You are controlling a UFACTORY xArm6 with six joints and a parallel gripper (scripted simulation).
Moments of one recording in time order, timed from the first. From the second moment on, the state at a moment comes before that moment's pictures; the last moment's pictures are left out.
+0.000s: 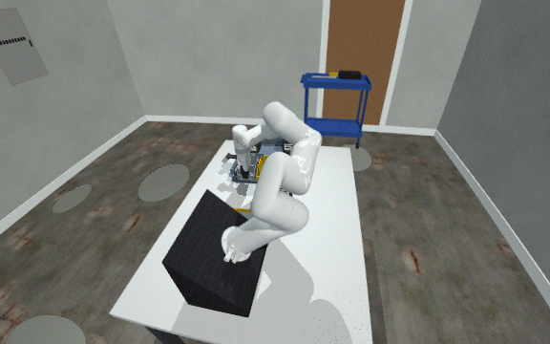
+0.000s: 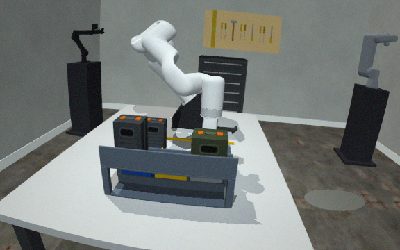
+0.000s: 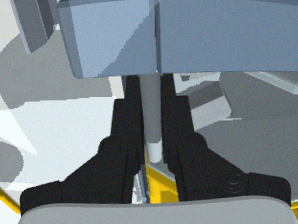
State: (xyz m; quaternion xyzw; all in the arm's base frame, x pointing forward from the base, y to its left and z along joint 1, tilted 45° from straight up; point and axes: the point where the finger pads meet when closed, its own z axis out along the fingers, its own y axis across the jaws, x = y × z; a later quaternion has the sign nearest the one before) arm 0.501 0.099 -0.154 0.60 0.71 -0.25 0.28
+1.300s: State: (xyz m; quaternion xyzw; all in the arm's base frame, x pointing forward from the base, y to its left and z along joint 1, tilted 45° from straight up) arm 0.498 0.113 -0.140 0.60 0.71 -0.25 0.28
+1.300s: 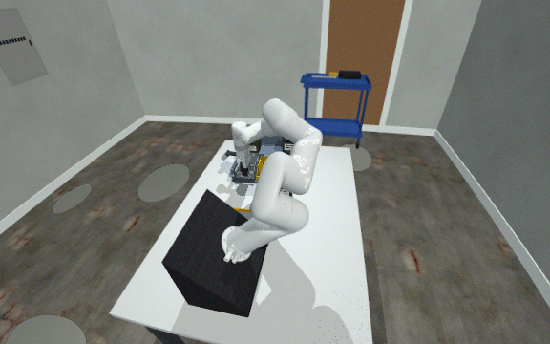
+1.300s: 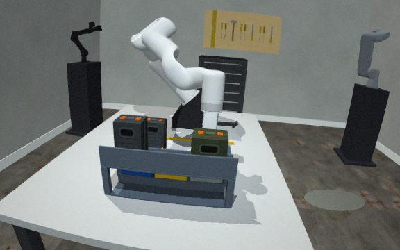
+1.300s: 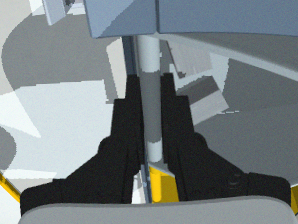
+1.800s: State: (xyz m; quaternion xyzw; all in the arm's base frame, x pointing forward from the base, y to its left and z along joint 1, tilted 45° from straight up) arm 0.469 0.108 -0.139 0.60 0.71 -0.25 0.28
